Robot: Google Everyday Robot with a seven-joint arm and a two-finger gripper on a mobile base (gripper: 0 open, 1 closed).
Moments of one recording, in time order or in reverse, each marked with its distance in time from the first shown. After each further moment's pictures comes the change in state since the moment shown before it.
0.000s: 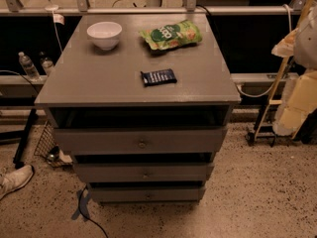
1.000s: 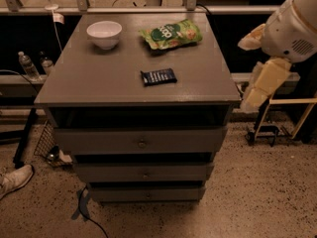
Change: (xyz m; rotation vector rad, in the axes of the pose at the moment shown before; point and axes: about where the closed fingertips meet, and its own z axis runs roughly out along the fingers) arm -0.046 -0.045 0.042 -0.059 -0.226 -0.061
